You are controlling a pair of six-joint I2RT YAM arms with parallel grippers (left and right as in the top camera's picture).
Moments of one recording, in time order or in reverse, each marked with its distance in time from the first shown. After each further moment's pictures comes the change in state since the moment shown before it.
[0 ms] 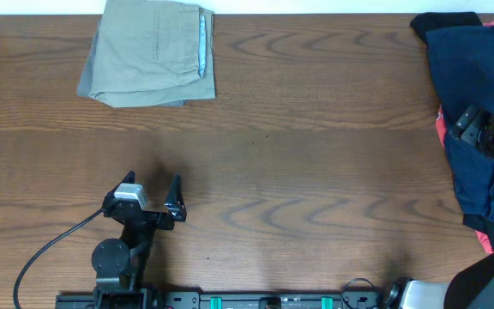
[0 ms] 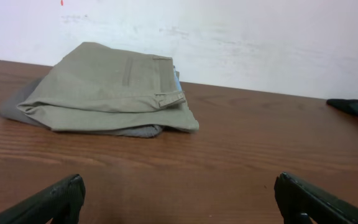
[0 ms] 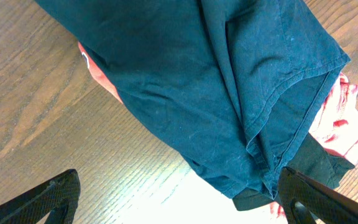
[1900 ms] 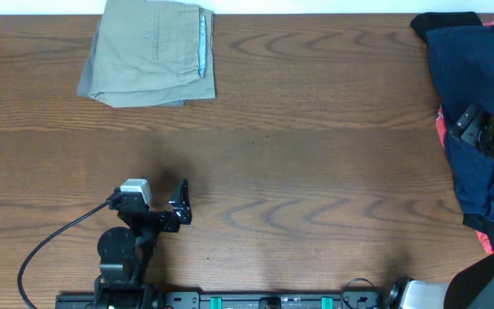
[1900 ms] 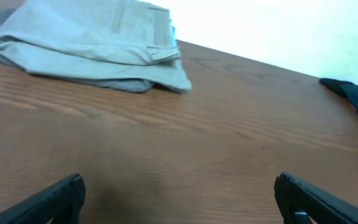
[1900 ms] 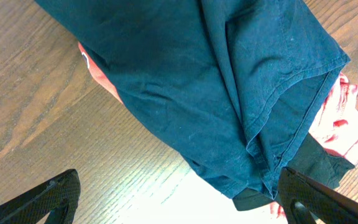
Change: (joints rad) left arm -0.037 0.114 0.028 -0.067 -0.001 -0.109; right arm 0.000 0.000 0.000 0.000 0.000 0.000
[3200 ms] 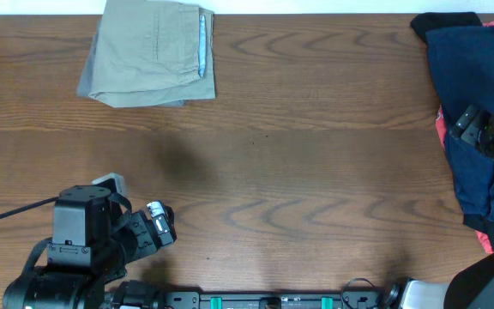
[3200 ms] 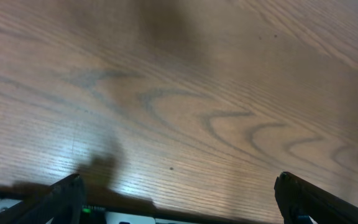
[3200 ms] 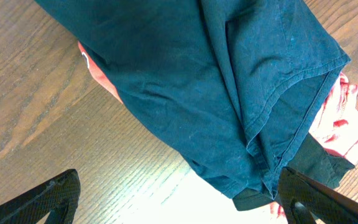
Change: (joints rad) left arm -0.084 0.592 1.047 -1.246 -0.052 -0.212; right arm 0.000 0.000 0.000 0.000 0.000 0.000
